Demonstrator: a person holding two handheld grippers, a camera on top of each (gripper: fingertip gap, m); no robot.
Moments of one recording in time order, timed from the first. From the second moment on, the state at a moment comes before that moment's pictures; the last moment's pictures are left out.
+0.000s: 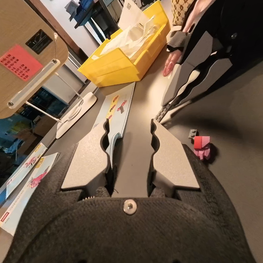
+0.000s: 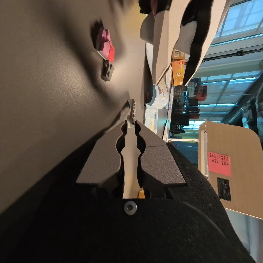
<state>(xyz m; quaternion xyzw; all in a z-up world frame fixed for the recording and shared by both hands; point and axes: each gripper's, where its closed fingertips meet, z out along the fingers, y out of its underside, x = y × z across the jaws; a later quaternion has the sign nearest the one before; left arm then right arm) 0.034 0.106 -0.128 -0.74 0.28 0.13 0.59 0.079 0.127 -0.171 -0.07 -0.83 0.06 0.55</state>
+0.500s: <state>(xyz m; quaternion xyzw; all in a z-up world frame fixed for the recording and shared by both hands) 0.039 0.105 -0.133 -0.75 0.29 0.10 0.59 0.077 0.182 -0.121 -0.25 -0.72 0.13 0.64</state>
